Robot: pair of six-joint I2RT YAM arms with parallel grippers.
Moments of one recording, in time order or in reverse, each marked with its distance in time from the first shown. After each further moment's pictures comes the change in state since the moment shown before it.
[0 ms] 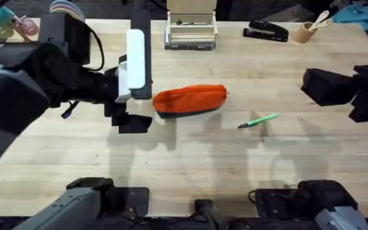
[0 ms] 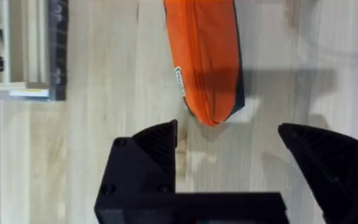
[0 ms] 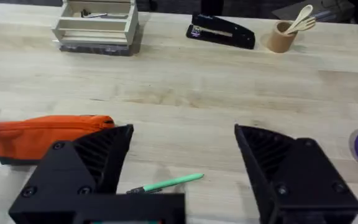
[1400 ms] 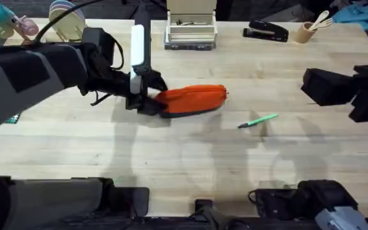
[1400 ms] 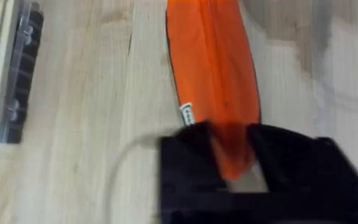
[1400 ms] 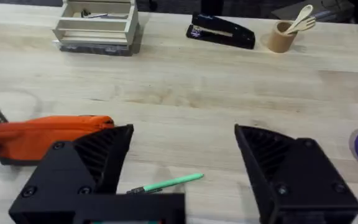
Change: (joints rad) left arm 0.000 0.366 0.000 0.220 0.245 -0.038; right arm 0.000 0.000 0.000 0.000 0.000 0.000
